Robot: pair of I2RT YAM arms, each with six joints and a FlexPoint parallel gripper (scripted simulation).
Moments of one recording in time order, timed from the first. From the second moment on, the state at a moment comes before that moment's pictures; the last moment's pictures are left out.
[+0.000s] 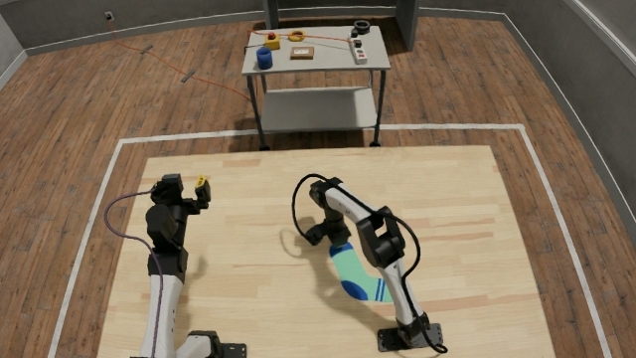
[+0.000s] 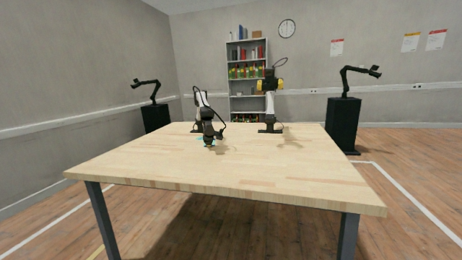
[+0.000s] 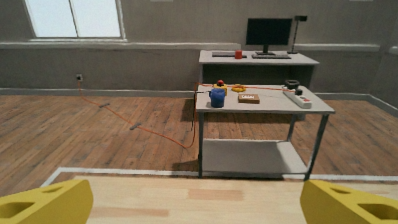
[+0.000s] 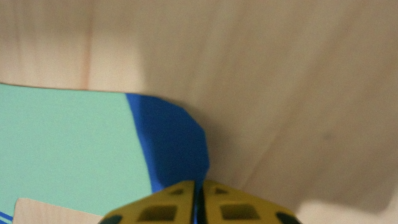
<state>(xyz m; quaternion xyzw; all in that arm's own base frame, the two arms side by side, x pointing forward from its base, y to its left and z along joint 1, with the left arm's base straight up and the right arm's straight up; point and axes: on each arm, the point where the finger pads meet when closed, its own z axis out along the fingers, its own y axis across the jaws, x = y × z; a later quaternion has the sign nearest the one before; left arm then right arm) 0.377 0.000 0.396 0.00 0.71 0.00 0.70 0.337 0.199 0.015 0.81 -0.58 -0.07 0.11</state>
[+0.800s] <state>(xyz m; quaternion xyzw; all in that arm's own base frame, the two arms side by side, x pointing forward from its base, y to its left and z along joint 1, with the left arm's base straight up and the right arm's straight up) 0.377 0.000 0.396 0.00 0.71 0.00 0.70 0.340 0.200 0.020 0.81 -0.58 -0.07 0.11</state>
